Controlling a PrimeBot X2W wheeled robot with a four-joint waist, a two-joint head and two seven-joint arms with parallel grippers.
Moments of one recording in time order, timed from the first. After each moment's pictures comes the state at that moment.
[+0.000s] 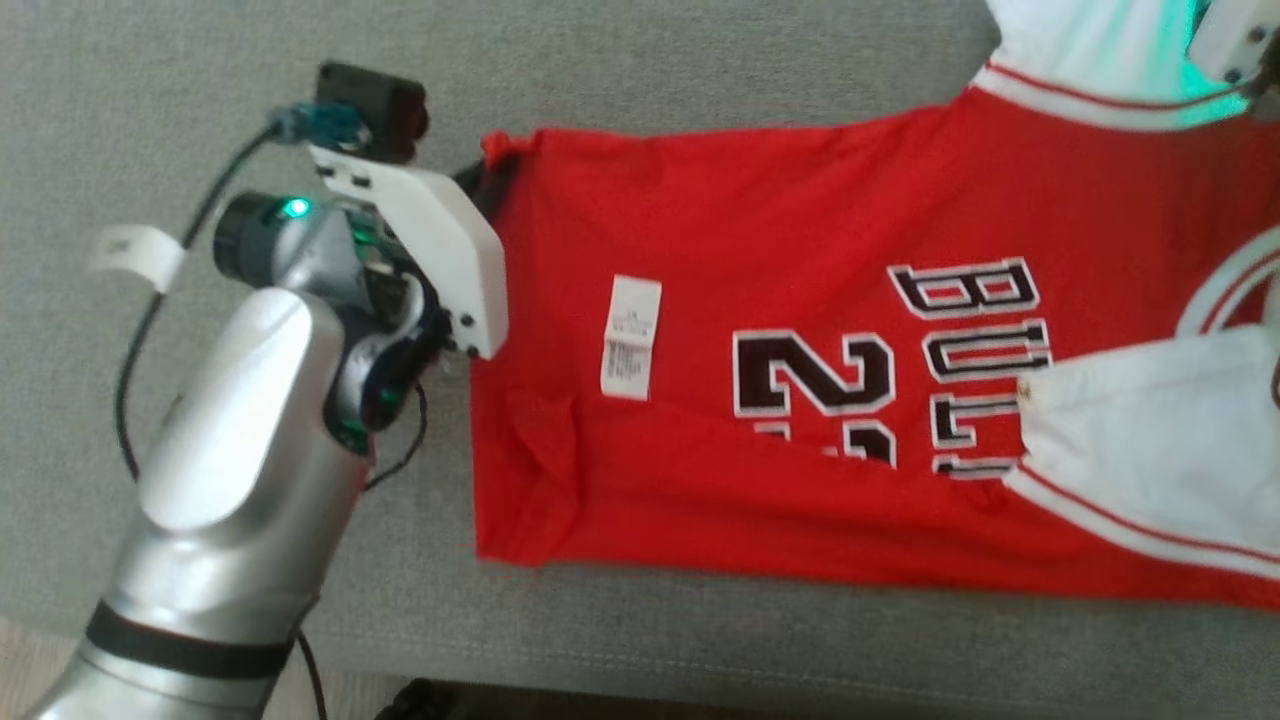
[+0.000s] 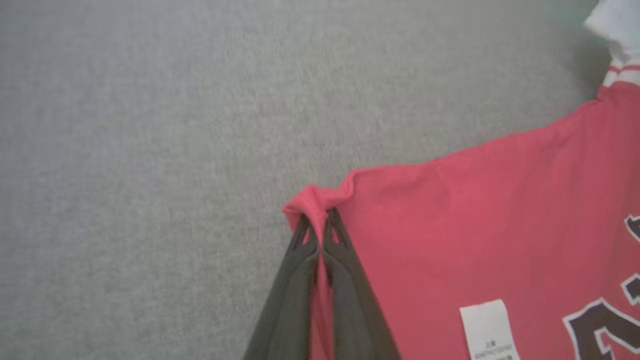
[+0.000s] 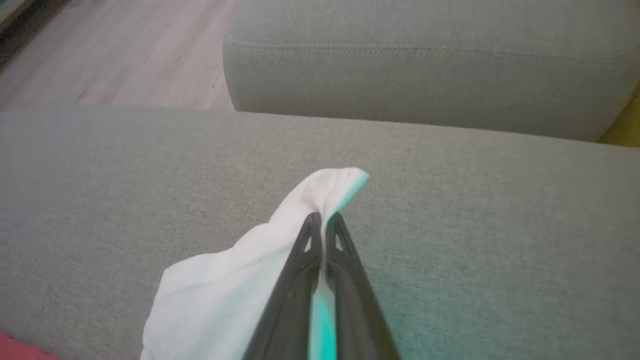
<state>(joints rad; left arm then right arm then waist) -0.65 0.19 -0.46 0.22 -0.48 0.04 0.49 -1.00 -0.39 0.19 0.56 0.47 0.12 0.63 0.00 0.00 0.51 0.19</state>
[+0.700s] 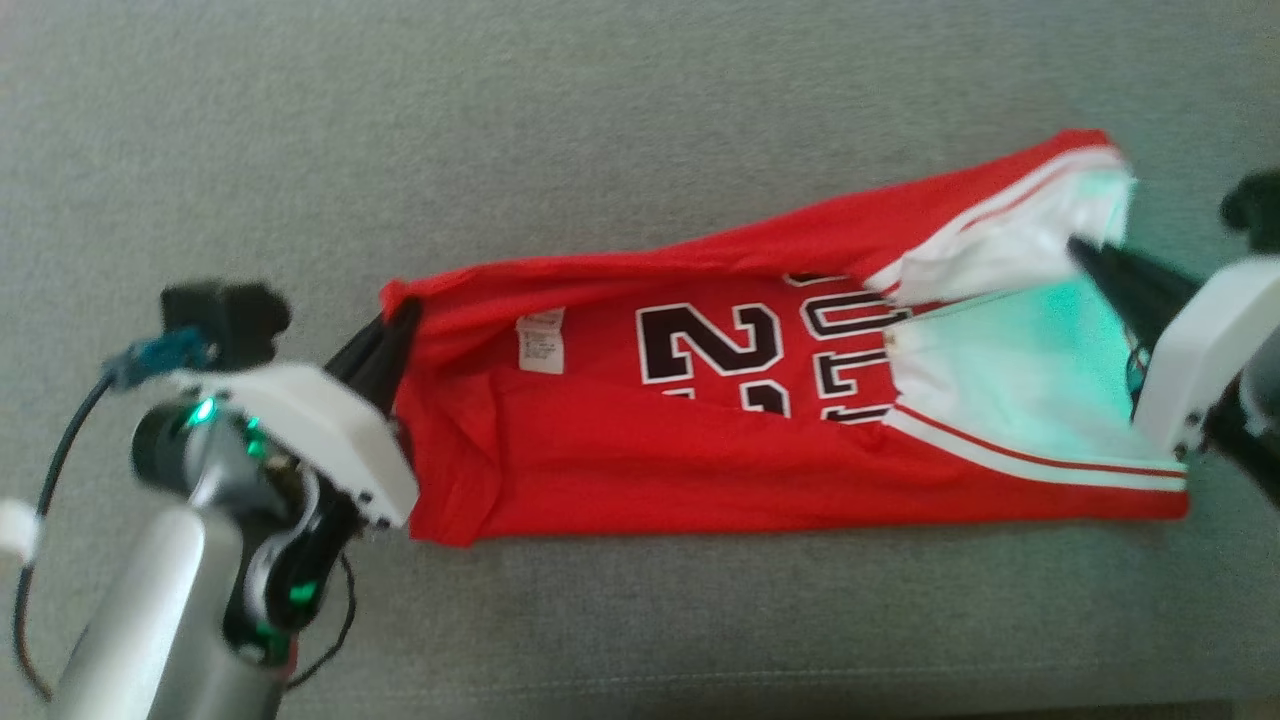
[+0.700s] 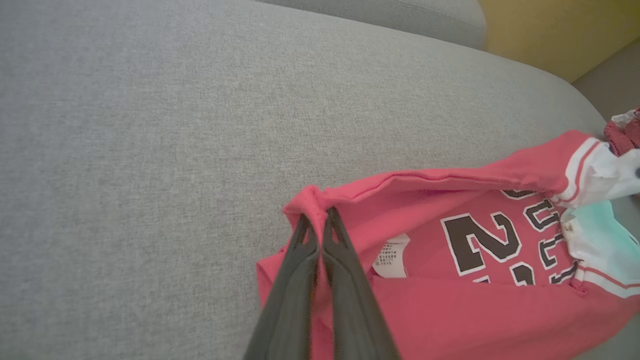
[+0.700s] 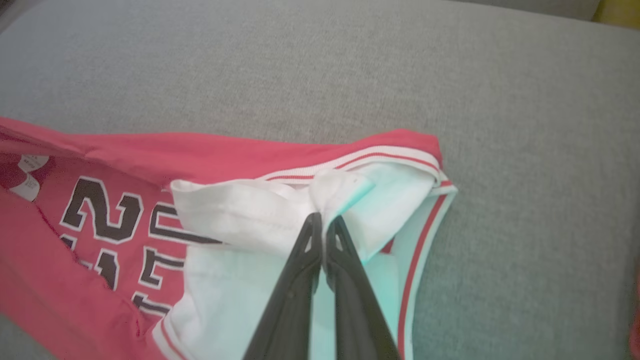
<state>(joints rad) -0.24 0.30 -0.31 -0.10 -0.59 0.12 0.37 -0.32 -0.52 0.17 -0.07 0.60 0.12 0.70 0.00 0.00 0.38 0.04</state>
